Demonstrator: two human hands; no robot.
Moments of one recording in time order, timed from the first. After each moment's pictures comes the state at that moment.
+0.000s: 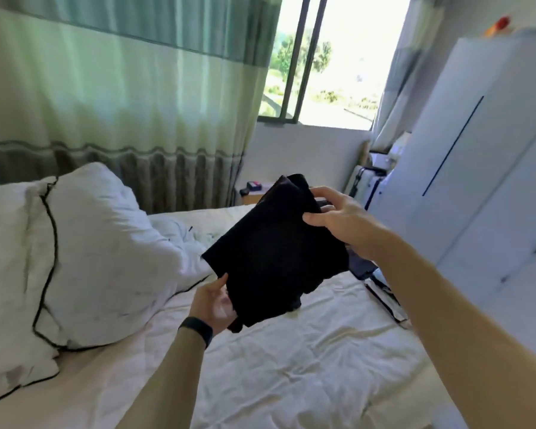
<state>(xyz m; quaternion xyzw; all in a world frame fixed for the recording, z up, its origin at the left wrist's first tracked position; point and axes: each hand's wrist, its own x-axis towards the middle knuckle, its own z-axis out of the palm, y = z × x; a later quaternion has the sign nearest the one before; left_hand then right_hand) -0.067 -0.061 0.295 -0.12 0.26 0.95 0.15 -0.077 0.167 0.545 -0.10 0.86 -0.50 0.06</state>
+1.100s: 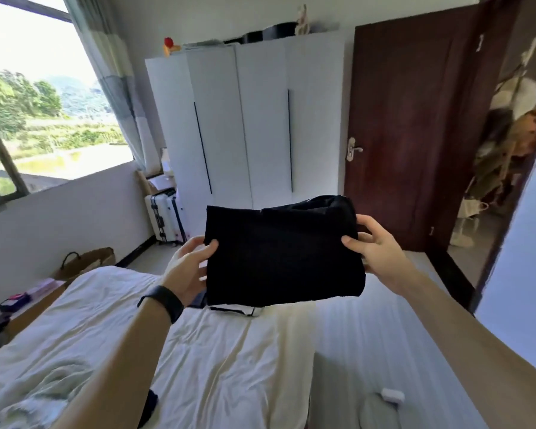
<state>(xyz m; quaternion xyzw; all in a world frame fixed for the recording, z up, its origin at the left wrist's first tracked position) -0.173 0.346 0.496 0.25 0.60 0.70 0.29 0.085 0.597 0.497 0.22 0.67 -0.63 -0.33</state>
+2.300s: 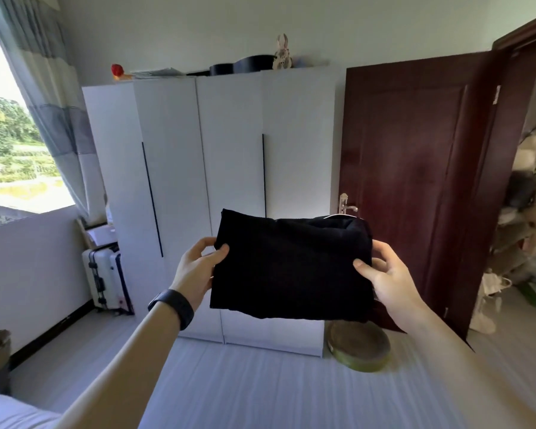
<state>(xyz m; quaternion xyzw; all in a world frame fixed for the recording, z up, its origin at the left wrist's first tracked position) -0.447 0.886 0.566 0.31 0.58 0.73 0.21 -0.191 1.101 0.539 0.24 0.65 -0.57 -0.44</state>
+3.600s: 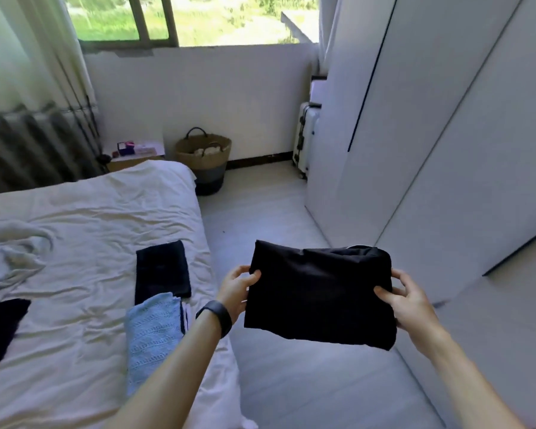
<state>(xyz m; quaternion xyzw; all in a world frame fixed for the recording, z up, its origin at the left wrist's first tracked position) -0.721 1.060 0.253 -0.26 0.59 0.76 0.11 -0.733 1.384 0.295 0.16 0.77 -0.61 0.10</state>
